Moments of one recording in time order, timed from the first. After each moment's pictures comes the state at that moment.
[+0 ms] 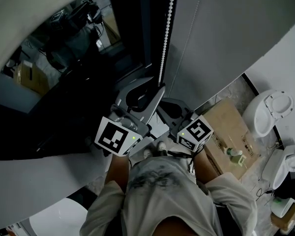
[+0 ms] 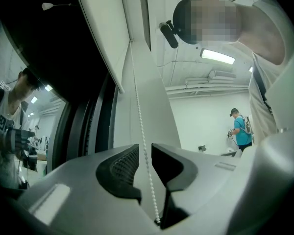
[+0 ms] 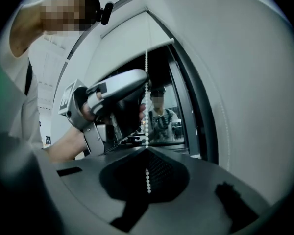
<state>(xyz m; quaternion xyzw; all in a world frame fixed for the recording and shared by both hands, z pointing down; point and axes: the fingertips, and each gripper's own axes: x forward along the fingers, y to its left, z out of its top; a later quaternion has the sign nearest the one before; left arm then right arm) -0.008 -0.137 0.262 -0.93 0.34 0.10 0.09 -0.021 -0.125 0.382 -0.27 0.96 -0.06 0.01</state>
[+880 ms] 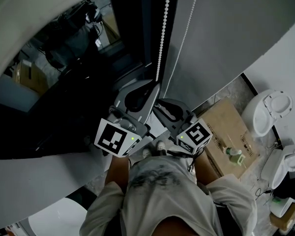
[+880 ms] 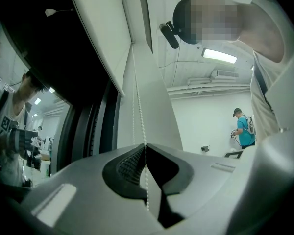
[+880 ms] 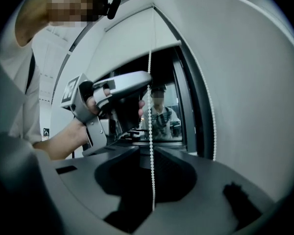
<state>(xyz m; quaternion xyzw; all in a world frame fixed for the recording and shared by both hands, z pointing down) -0.016 -0.134 0.265 -0.92 0.36 0.11 0.09 -0.017 -0.115 0.393 -0.28 0.96 -0.04 -0.02</state>
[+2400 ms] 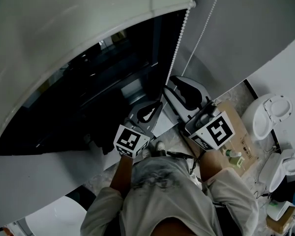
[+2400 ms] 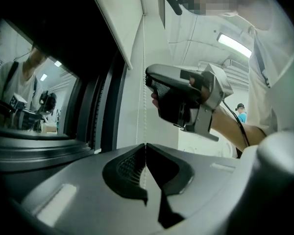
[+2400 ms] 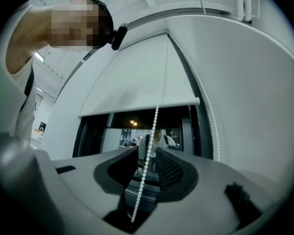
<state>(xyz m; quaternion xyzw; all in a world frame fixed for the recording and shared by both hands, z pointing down) -0.013 -0.126 0.410 -0.93 0.37 0.00 -0.03 -0.012 -0.130 0.266 -0.29 0.95 0.07 0.08</state>
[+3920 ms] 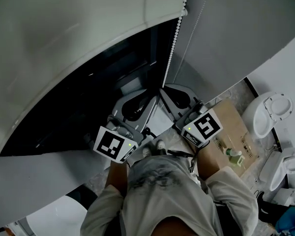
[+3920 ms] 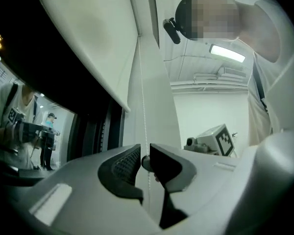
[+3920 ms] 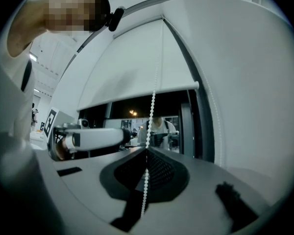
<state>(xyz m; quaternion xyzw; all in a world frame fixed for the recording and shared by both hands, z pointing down) -0.042 -0.120 0.305 -0.92 0.38 0.08 0.04 -0.023 -0.141 0.326 -0.29 0.96 0.03 0.02</state>
